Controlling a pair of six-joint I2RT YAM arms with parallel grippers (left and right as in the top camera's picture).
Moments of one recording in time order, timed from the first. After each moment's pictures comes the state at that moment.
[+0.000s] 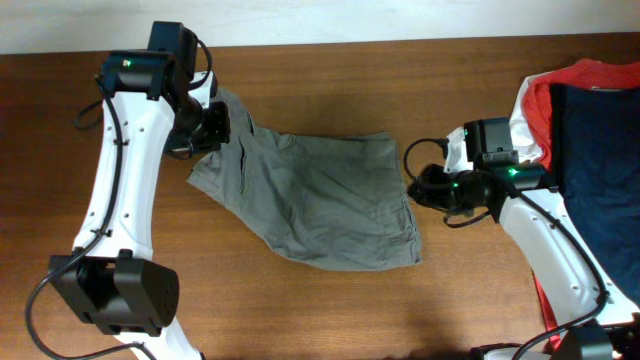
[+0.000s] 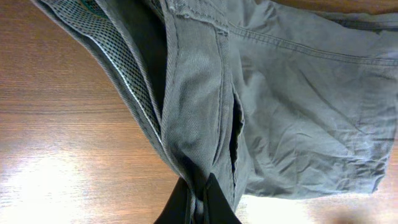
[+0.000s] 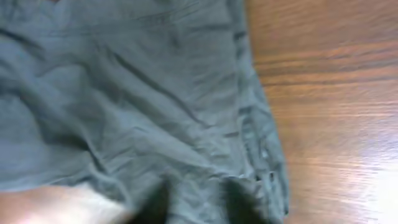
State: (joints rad) left arm -0.10 1.91 2.01 -1.49 0.12 -0.16; right arm 0.07 1.45 1.04 -0.78 -0.43 0.37
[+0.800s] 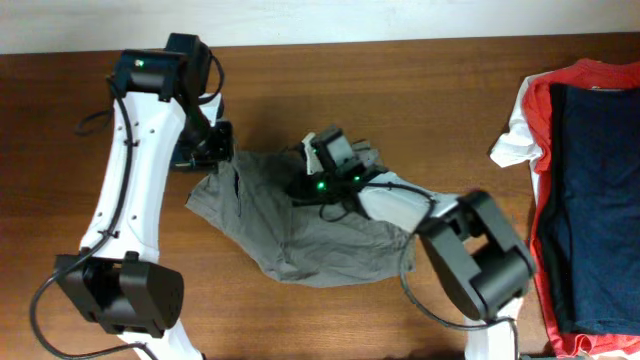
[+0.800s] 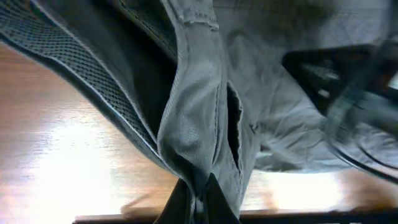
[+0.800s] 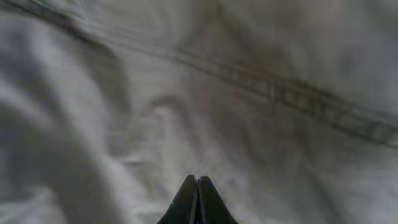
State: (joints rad) left arm -0.15 1.91 2.02 -1.66 0.03 -0.15; right arm 0.59 2.05 1.21 -0.05 -0.45 0.58
